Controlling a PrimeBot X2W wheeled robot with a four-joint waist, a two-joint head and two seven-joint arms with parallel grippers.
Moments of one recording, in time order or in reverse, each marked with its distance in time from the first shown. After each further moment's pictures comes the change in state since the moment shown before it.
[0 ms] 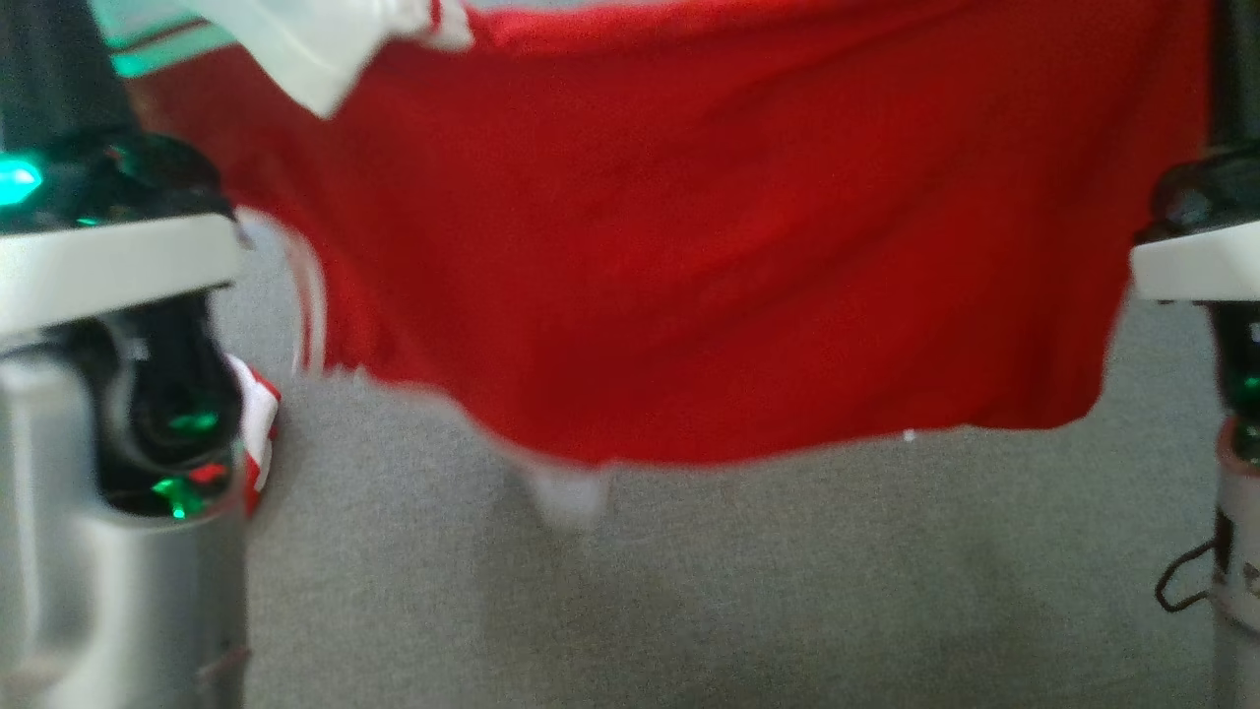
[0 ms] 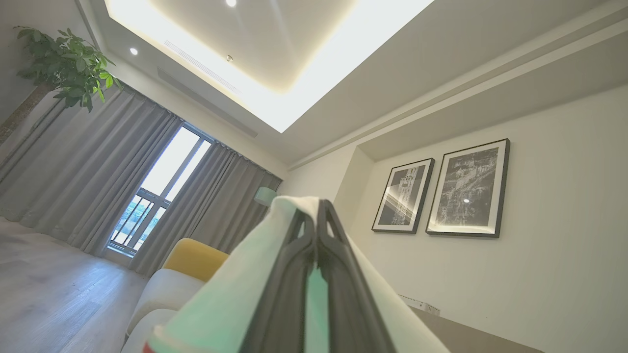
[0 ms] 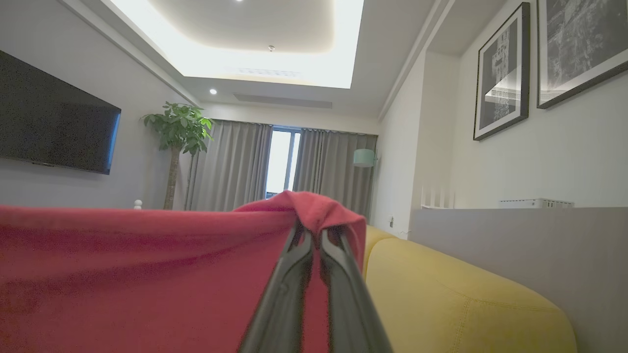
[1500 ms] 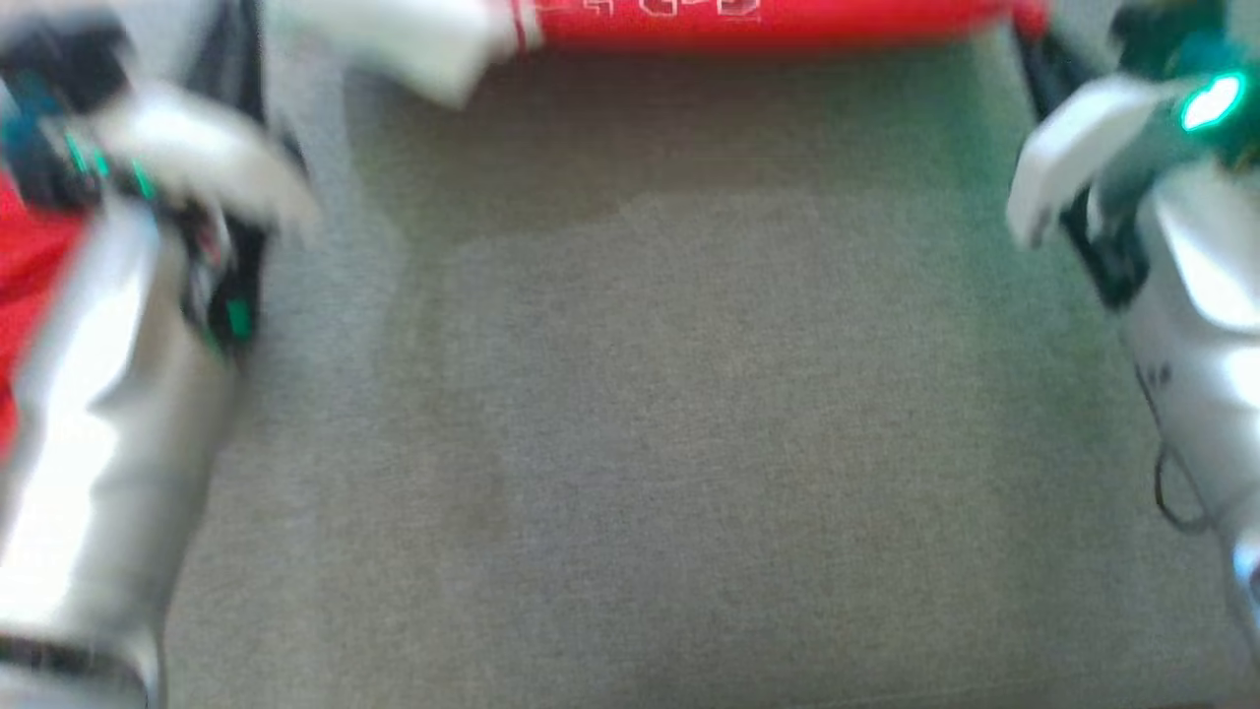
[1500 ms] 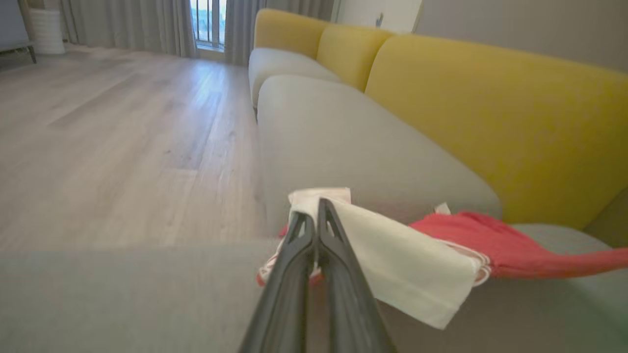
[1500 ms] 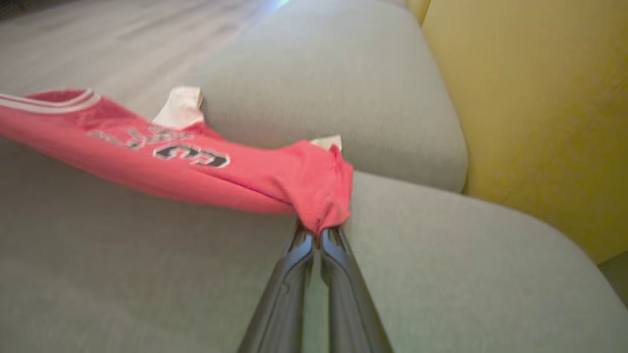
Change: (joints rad) left arm -0.445 0.156 -0.332 1.072 0.041 -0.233 -0.139; right arm -0.541 -0.079 0.419 1.284 0.073 0.000 -0.300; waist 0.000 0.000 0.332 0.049
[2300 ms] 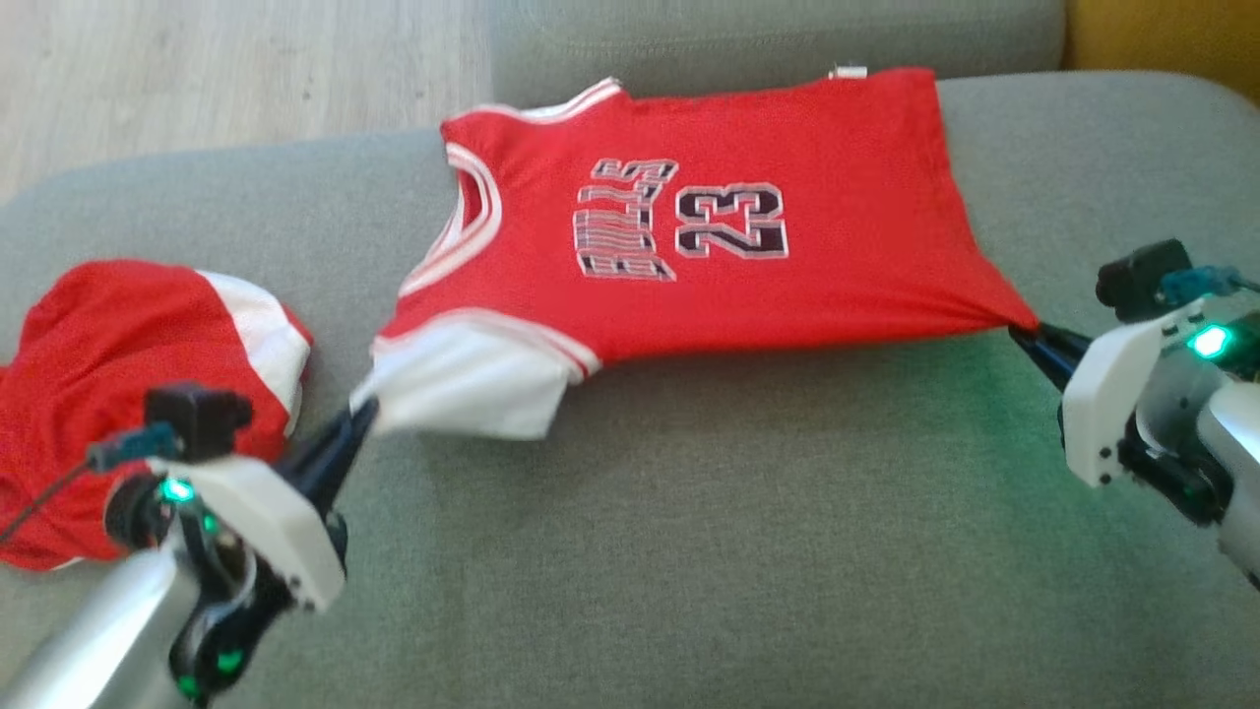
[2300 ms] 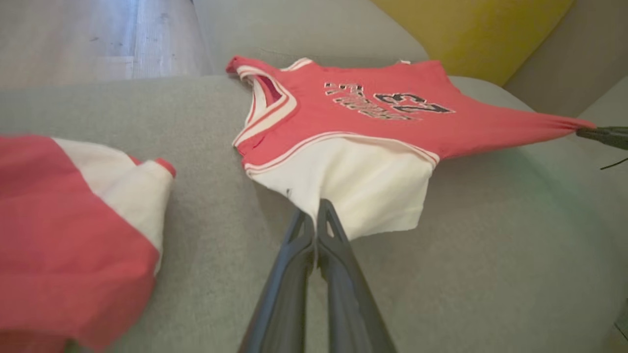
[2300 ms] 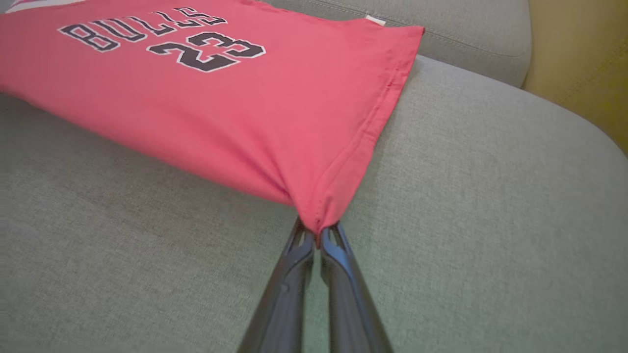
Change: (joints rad) left arm 0.641 0.306 -0.212 -0.551 -0.231 0.030 0.305; right arm 0.333 -0.386 0.521 -0.383 0.544 0.000 0.264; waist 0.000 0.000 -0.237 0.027
